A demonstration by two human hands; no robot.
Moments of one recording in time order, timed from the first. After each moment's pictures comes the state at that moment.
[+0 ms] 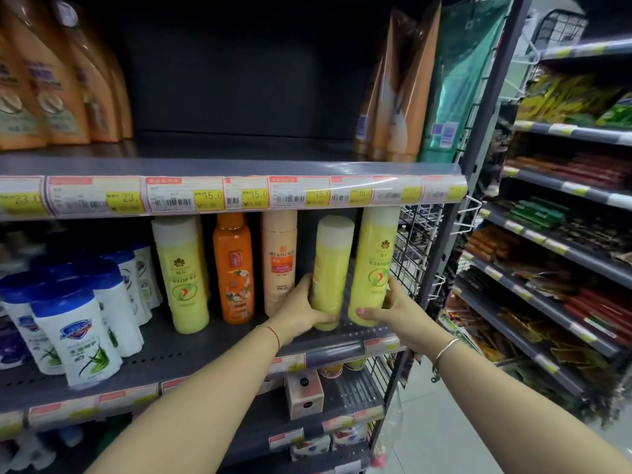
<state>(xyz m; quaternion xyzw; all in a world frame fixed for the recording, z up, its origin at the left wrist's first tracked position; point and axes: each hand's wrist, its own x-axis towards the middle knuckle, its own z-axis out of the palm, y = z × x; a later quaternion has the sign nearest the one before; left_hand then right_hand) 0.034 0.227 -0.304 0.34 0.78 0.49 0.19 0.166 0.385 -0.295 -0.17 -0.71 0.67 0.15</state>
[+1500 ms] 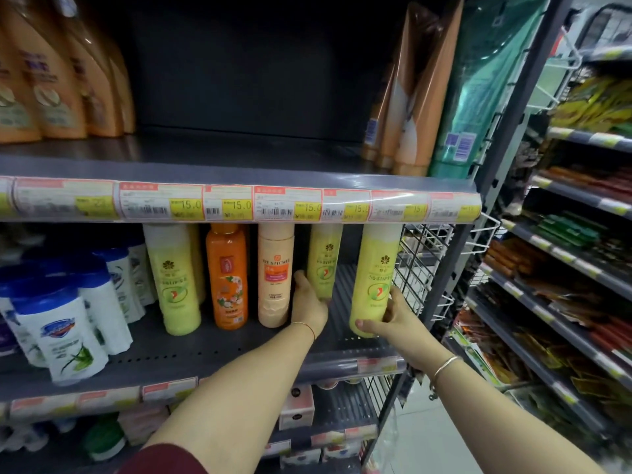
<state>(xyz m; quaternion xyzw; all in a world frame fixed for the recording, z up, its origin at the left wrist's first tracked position) 0.018 0.299 -0.326 0.16 0.82 0.55 0.05 0.149 0.425 -0.312 -0.16 -0.76 0.61 0.13</state>
